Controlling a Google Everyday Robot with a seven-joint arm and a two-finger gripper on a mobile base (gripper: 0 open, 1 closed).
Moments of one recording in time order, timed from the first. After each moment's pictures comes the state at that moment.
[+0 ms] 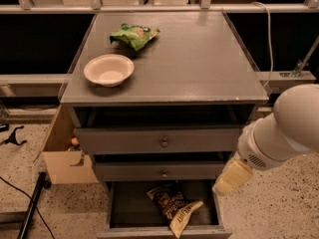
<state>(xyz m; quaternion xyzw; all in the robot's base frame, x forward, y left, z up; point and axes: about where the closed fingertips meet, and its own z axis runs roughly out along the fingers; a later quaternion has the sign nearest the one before) 0.422 -0.183 0.767 -0.46 0.87 0.01 0.18</state>
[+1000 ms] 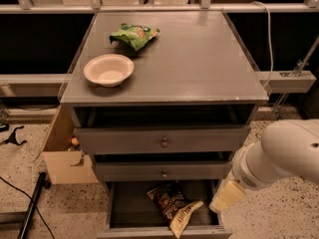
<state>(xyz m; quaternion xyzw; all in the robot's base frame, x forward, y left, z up) 0.411 -0.187 0.691 -0.45 0.88 0.03 0.16</state>
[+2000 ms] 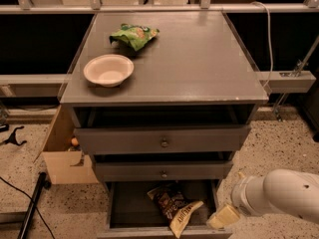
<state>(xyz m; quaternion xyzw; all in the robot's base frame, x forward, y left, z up) 0.406 -0.197 0.575 -0.43 0.87 0.07 0.22</state>
